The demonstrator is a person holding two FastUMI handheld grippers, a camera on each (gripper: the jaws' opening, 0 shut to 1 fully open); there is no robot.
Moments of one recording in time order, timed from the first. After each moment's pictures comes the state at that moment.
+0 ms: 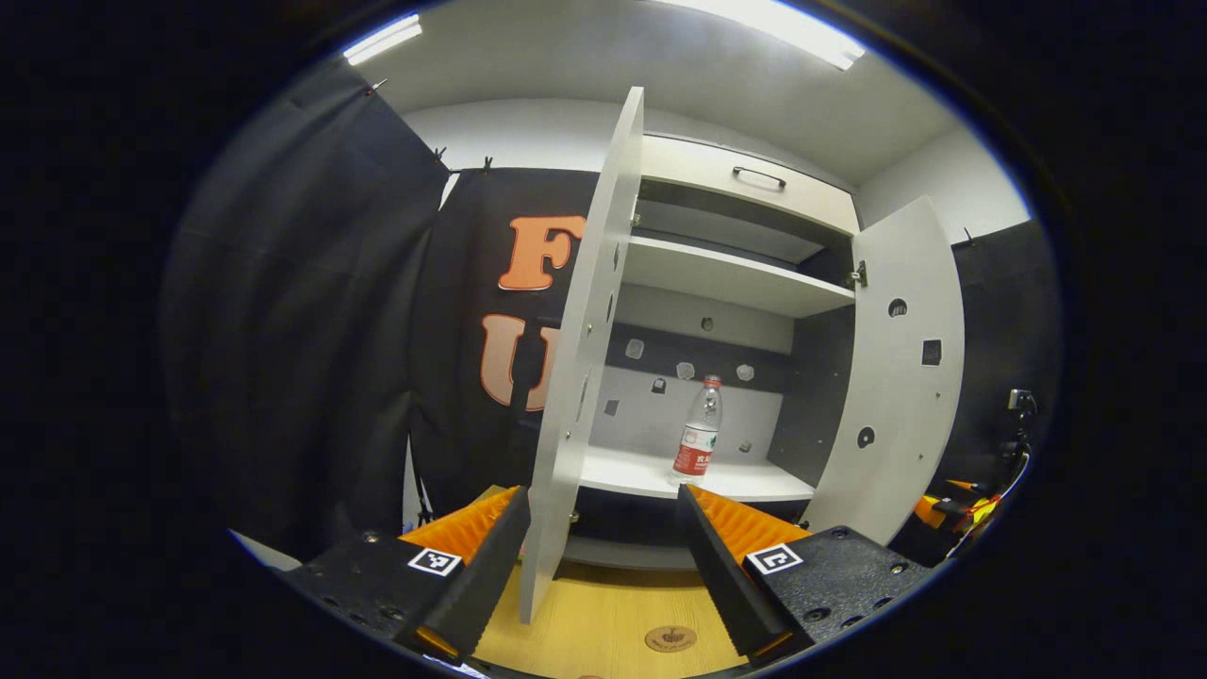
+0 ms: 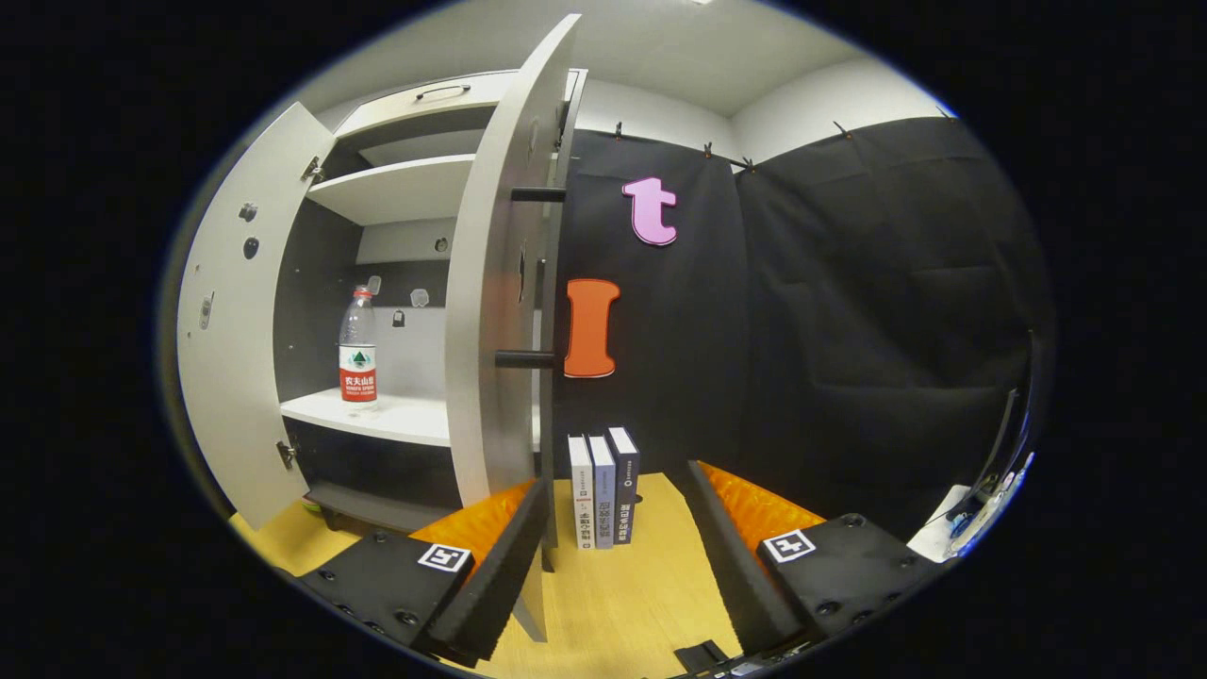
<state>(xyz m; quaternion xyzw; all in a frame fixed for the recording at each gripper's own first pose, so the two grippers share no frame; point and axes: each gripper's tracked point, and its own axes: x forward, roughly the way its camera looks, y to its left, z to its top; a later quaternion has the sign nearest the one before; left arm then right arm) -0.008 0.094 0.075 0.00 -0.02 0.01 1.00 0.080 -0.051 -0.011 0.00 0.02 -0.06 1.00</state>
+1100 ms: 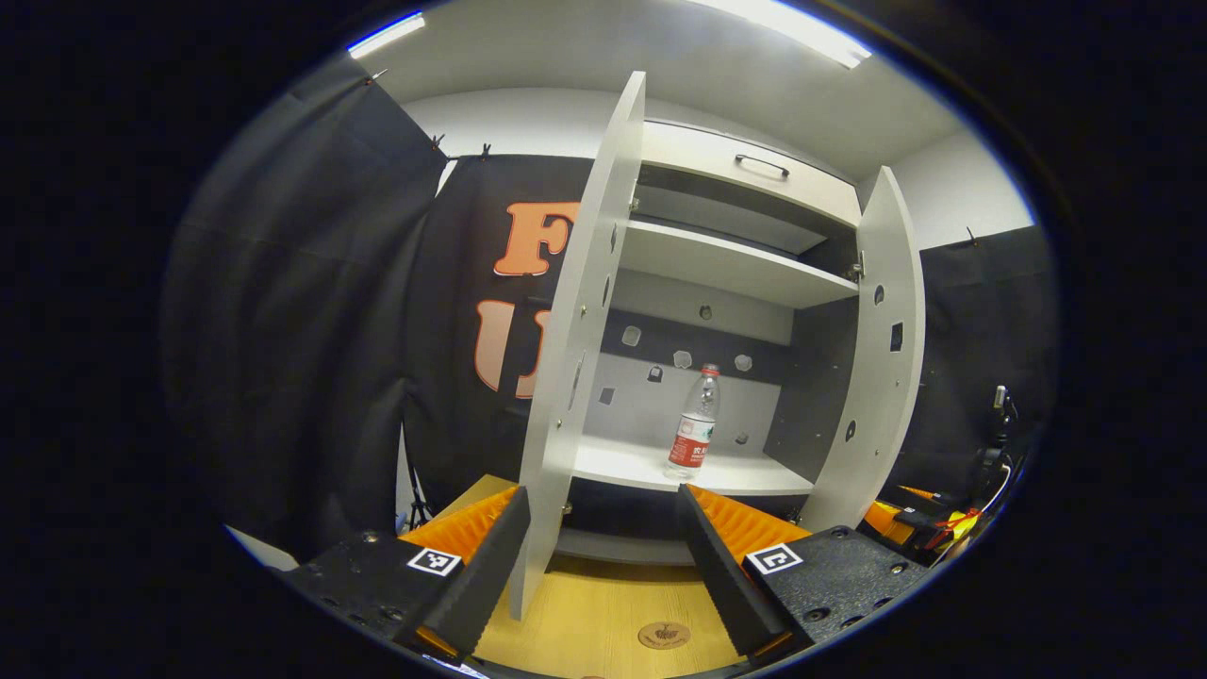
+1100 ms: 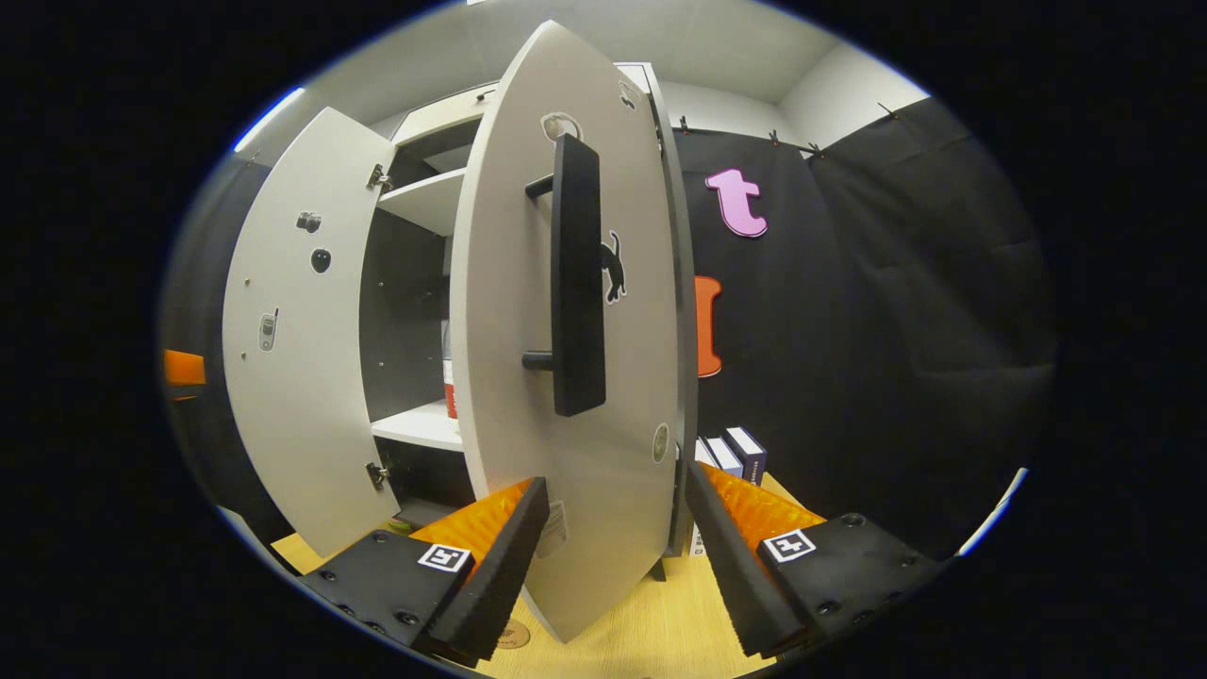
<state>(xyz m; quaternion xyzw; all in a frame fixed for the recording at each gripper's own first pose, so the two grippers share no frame) 0.000 0.103 0.063 -0.01 0.00 0.02 1.00 0.115 0.069 -0.010 0.02 0.01 0.07 1.00</state>
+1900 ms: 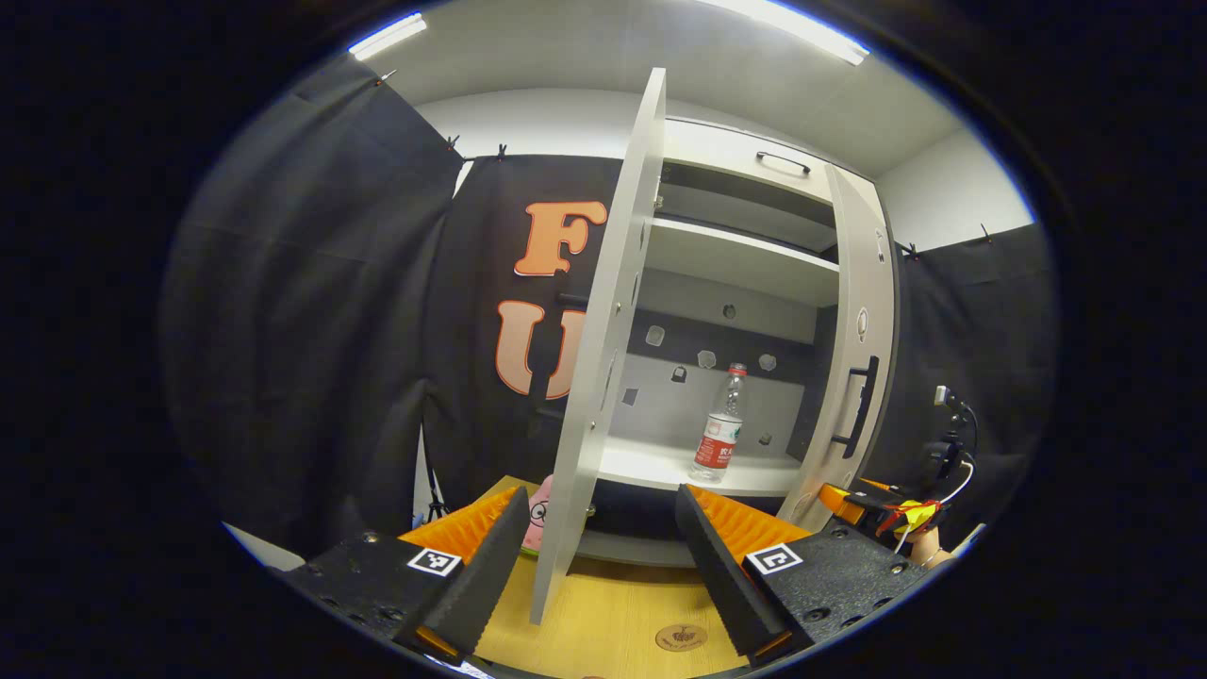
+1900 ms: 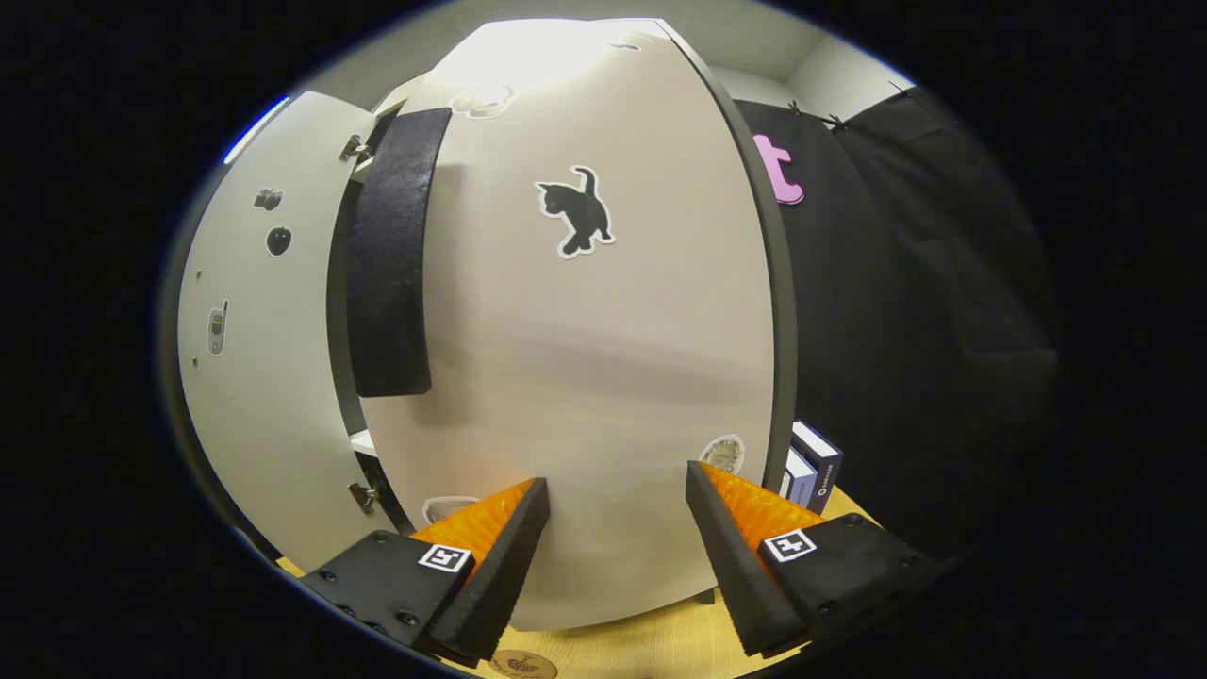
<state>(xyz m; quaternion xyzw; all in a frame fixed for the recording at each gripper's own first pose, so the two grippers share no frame) 0.008 0.124 0.061 0.00 0.00 0.05 1.00 0.230 0.119 -0.035 0.03 0.04 0.10 0.99</state>
